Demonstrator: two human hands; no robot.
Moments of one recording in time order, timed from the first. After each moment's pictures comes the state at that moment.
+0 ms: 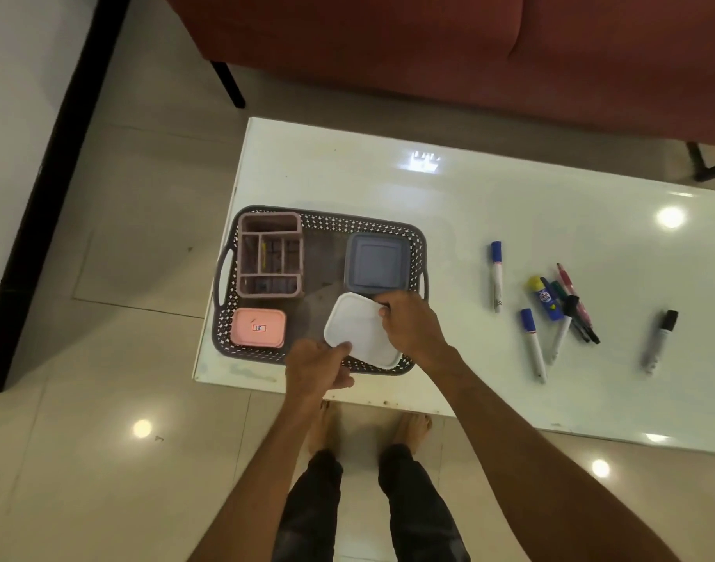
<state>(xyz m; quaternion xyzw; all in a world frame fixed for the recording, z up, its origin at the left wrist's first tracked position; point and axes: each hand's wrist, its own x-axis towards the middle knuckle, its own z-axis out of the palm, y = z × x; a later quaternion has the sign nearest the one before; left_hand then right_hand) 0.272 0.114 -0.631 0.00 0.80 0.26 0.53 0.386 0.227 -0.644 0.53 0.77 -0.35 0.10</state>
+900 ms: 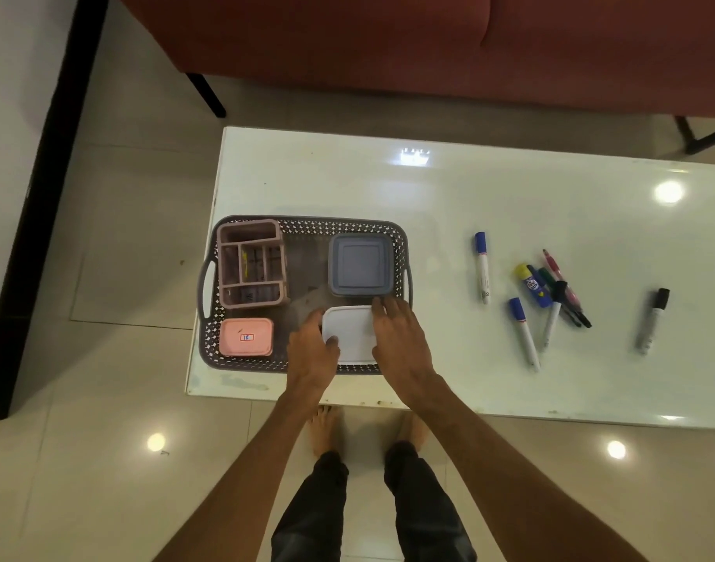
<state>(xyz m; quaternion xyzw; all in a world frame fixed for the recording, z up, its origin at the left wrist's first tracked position) 0.275 0.136 -0.652 0.29 0.85 0.18 0.40 0.400 0.191 -0.657 0.50 0.83 -0.22 0.07</state>
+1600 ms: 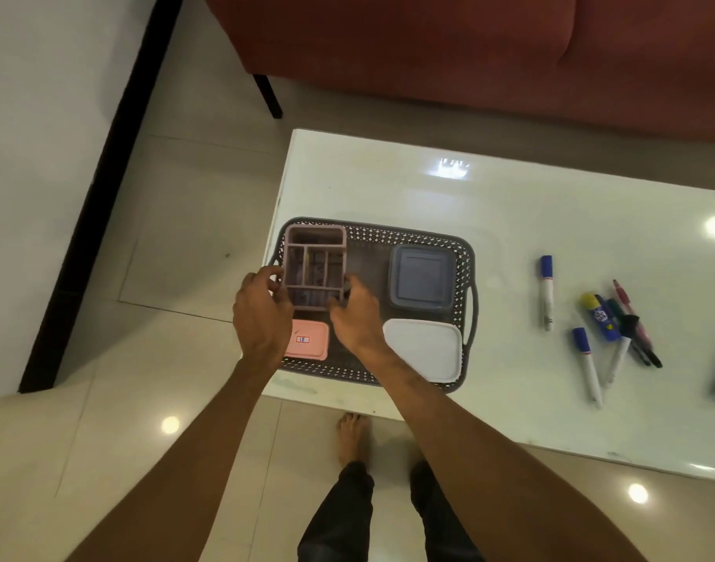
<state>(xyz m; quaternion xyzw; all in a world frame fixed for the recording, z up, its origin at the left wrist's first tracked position) 0.132 0.128 -0.642 0.29 0.92 0.21 0.17 0.245 0.187 -0.656 0.57 0.61 -0.55 -0.07</state>
